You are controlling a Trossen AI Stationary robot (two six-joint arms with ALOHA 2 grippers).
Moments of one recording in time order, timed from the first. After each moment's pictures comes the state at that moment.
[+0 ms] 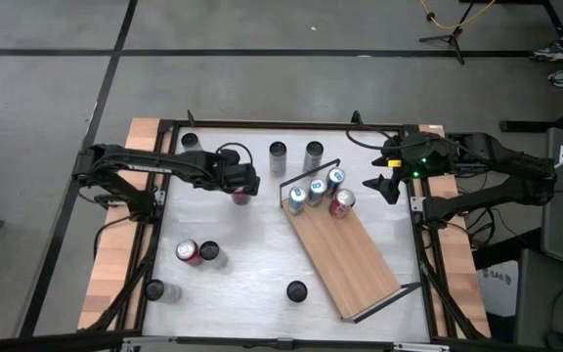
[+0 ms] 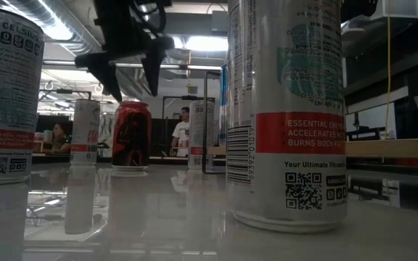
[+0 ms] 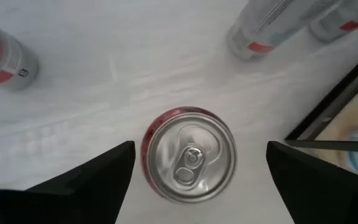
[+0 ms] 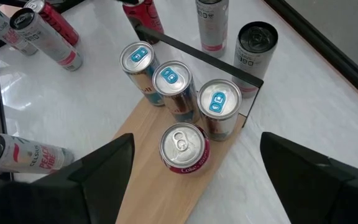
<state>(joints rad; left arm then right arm) 0.07 1.48 1.18 -0.98 -0.40 -1.25 -0.04 1.02 1.36 -1.15 0.12 0.44</state>
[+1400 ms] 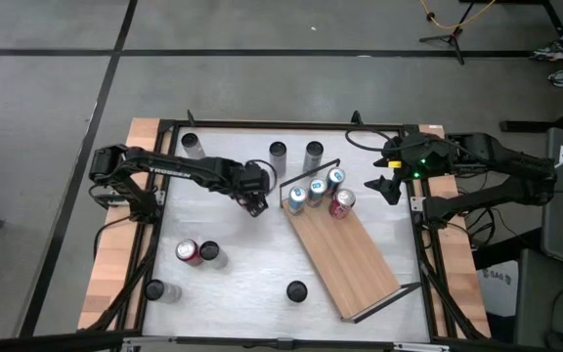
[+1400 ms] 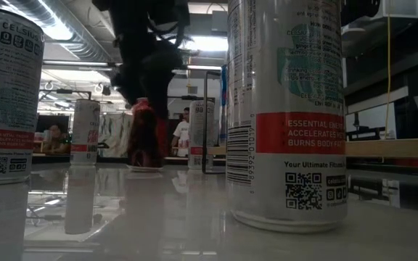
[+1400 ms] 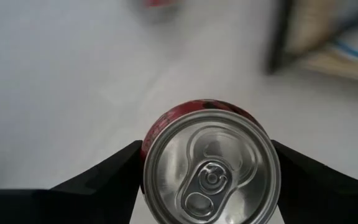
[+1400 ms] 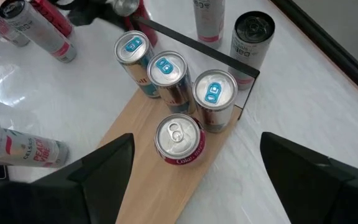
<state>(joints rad) 0.06 1.62 1.18 -0.82 -0.24 -0.60 -0.04 1.02 1.36 -1.19 0.12 0.44</state>
